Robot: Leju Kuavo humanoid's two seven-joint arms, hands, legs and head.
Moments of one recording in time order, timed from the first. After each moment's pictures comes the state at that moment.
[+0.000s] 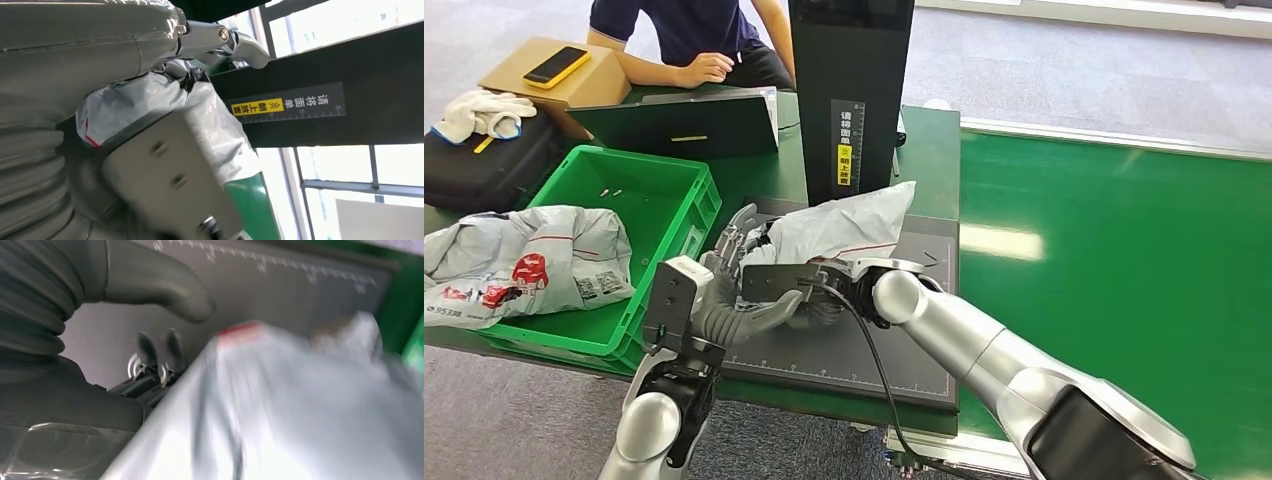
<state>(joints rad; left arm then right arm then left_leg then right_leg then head) -0.07 -0.13 -0.40 -1.36 -0.27 0.01 -0.37 -0.95 0.09 0.92 -0.62 0.11 0.47 -0.11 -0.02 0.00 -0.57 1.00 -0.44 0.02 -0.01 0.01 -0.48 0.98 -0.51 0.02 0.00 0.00</state>
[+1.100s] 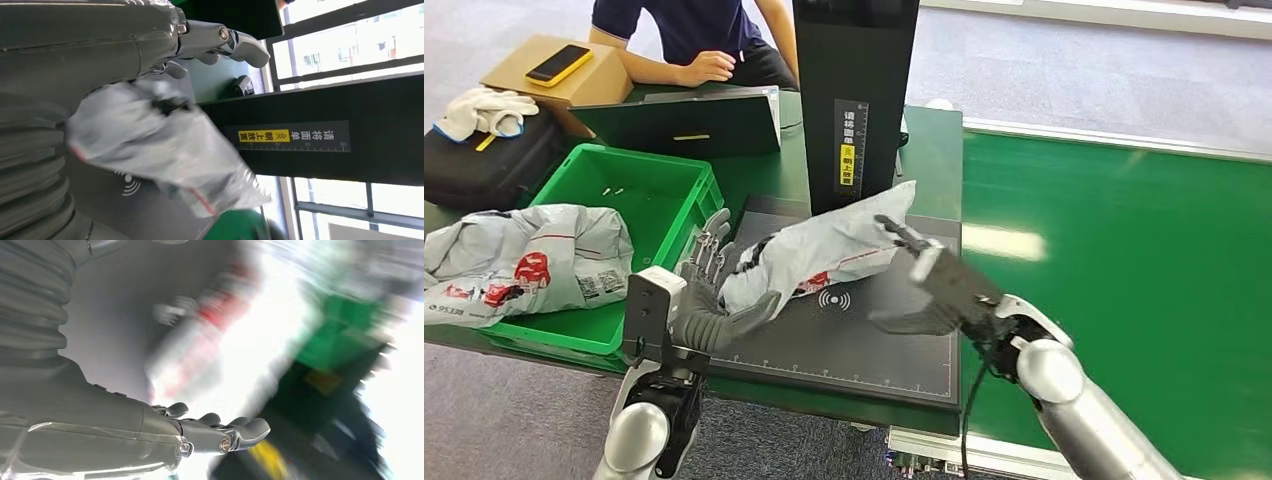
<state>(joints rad) -0.03 -0.10 -0.38 -1.39 -0.24 0.06 -0.42 -0.43 -0.29 0.45 -1.42 0.00 0.13 -0.29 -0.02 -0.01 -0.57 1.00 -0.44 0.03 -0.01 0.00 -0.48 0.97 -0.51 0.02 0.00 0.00</state>
